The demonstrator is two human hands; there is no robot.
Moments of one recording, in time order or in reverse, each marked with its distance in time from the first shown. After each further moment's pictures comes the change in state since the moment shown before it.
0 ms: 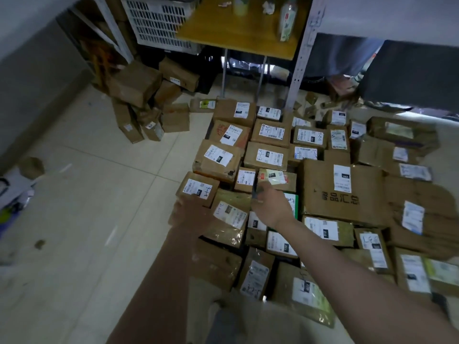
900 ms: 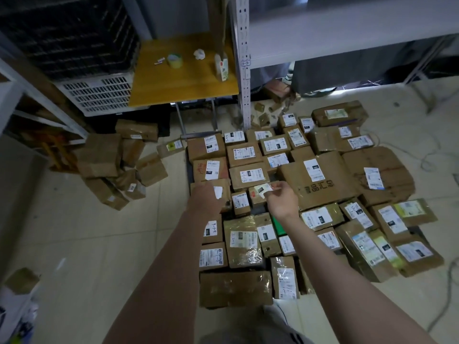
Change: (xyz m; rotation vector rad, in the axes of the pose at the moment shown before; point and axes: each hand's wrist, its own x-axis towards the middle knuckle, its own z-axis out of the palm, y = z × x) left_hand 0.049 0.082 -0.202 0.090 -0.133 0.530; right_hand -0.010 -0.114 -0.077 0.608 0.564 0.450
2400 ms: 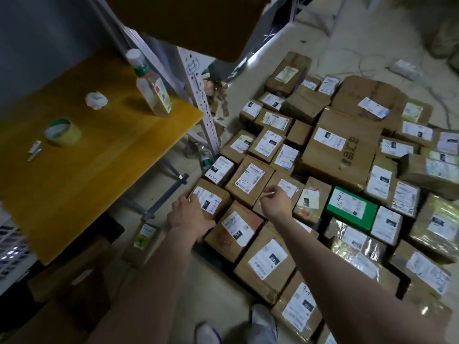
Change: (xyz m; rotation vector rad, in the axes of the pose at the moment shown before) left_hand 0.502 -0.098 -0.080 0.769 -0.205 0.496; right_hand 0.298 -0.080 0.321 0.344 0.486 0.518
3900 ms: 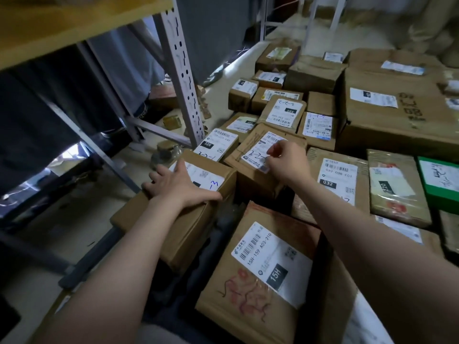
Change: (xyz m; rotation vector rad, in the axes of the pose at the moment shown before) left_hand 0.326 -0.003 0.180 -0.094 0.265 0.151; right_hand 0.268 0.102 0.162 -0.165 0.377 -0.472
